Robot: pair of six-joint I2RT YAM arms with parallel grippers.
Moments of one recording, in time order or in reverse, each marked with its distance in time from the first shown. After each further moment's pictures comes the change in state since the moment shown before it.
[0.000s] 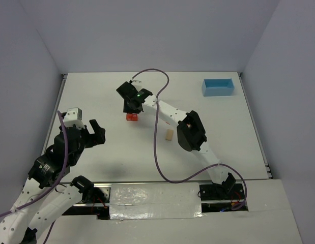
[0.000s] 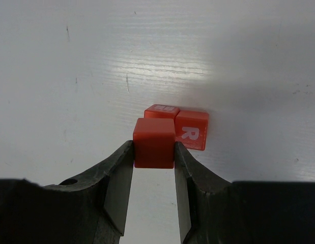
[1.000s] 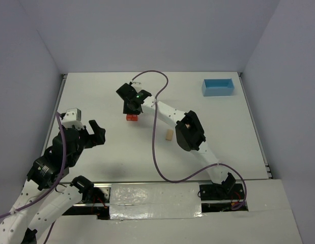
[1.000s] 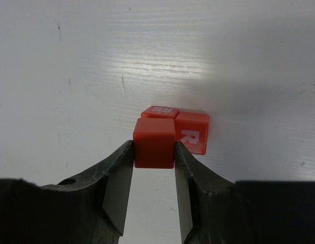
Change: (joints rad) left arm 0.000 -0.015 0.000 0.004 0.016 0.001; right arm 0.000 0.022 0.000 0.007 -0.003 0.010
